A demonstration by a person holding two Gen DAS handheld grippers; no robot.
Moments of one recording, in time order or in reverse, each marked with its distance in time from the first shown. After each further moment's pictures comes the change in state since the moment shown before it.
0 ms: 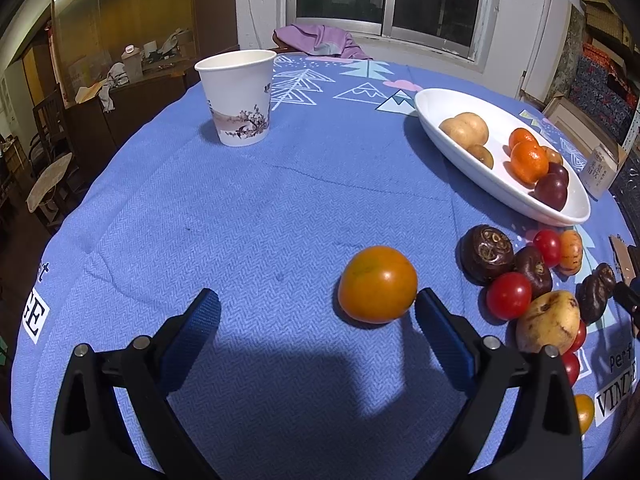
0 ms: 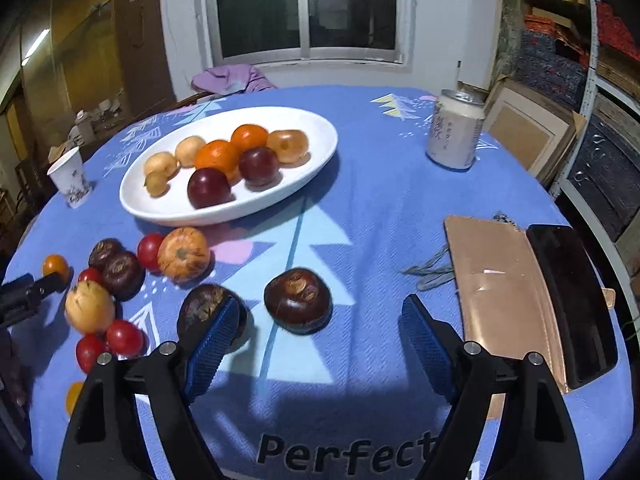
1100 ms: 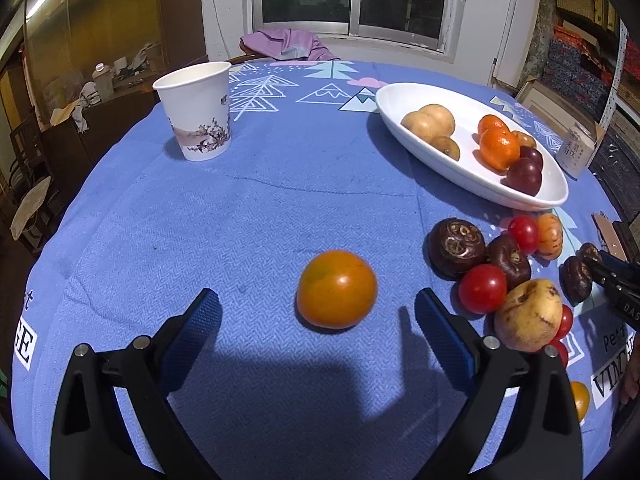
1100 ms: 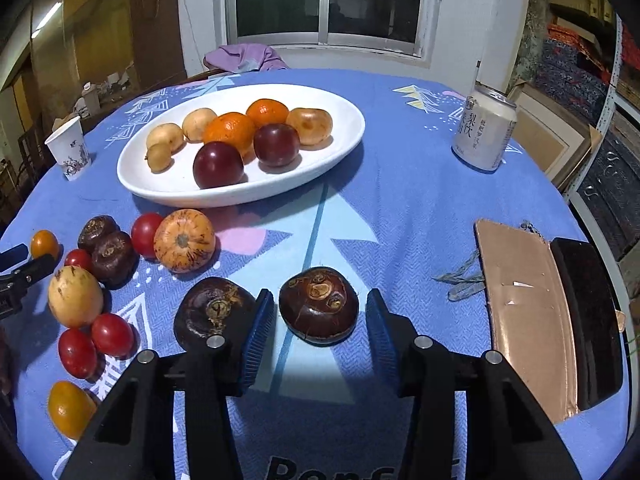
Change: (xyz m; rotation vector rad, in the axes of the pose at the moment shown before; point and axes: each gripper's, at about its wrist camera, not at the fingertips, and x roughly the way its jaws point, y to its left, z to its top) left arm 0.002 -0.016 0.004 0.086 -0.008 -0.074; right arm 0.024 0.013 0.006 -0.057 0.047 0.004
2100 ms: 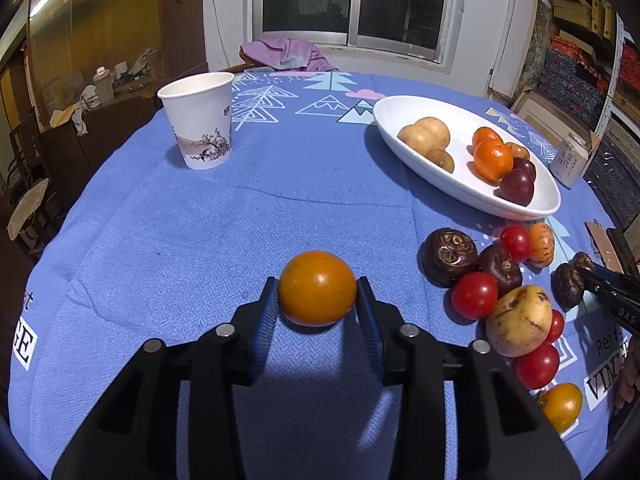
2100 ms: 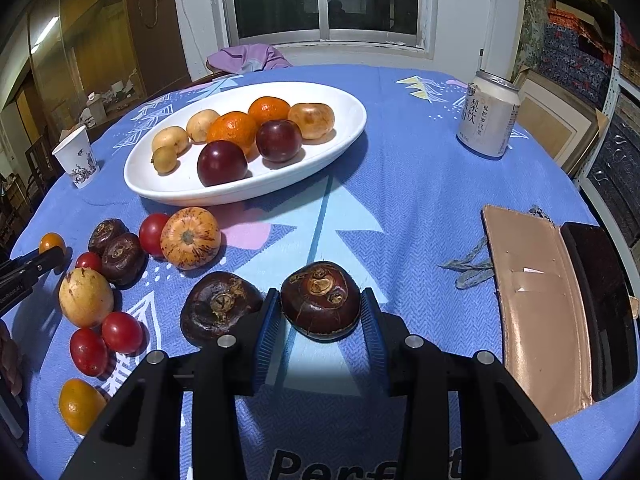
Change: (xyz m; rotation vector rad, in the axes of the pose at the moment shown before) left arm -0.012 0.001 -0.002 0.002 -0.049 -0.006; right arm -0.001 -0.003 -0.004 0.033 0.007 0.047
